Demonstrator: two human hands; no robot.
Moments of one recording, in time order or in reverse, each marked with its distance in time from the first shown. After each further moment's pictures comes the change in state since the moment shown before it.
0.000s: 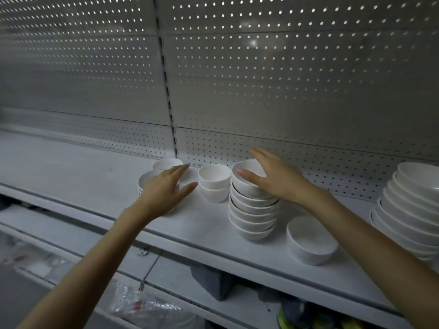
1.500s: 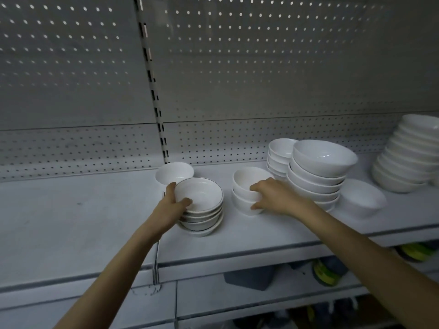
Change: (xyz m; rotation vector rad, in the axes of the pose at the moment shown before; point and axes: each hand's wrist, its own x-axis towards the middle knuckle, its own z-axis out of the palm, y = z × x) left_hand 0.079 -0.203 0.037 -0.837 -0.511 -0.106; right_hand 0.085 -0.090 0.159 -0.271 -0.187 0.456
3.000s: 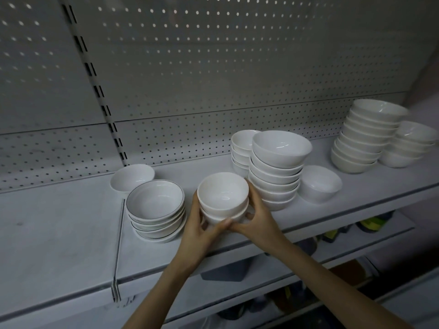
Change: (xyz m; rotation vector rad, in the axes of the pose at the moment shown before) left_hand -0.021 0.004 0.129 -0.359 -0.143 0.406; right_hand -0.068 0.006 0.067 1.115 0.464 0.053
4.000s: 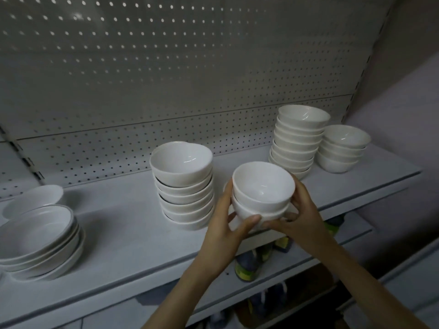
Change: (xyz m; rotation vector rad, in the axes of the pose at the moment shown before) left_hand 0.052 0.034 0.231 0.018 -0.170 0.092; right_hand -0.035 0.023 -0.254 0.128 0.141 0.028
